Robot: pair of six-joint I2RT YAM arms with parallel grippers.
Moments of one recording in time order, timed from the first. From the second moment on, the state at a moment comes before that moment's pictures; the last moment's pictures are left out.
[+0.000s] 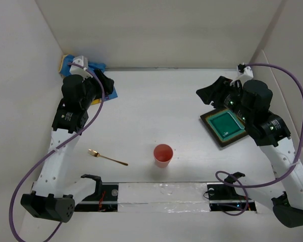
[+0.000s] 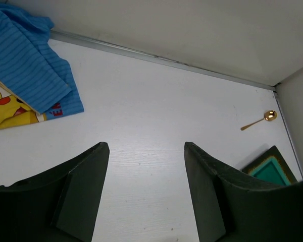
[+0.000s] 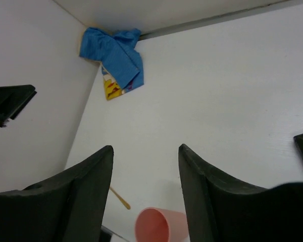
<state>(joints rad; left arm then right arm) -0.17 1.06 1.24 -0.41 0.03 -0.43 0.45 0.99 1.38 -0.59 -0.02 0.61</state>
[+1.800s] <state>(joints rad) 0.03 2.18 1.69 -0.45 -0.21 -0.60 0.44 1.12 1.33 -0.57 -0.13 0.59</state>
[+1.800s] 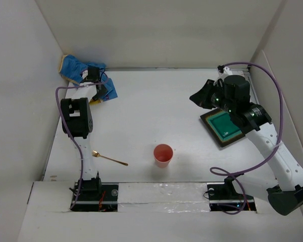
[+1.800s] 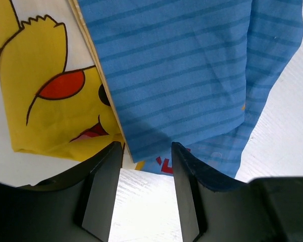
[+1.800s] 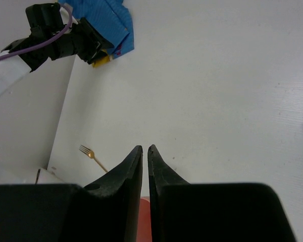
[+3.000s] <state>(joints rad) -0.40 1.83 1.50 -0.42 0.00 -0.53 0.44 1.19 1.27 -0.47 -0.14 0.62</state>
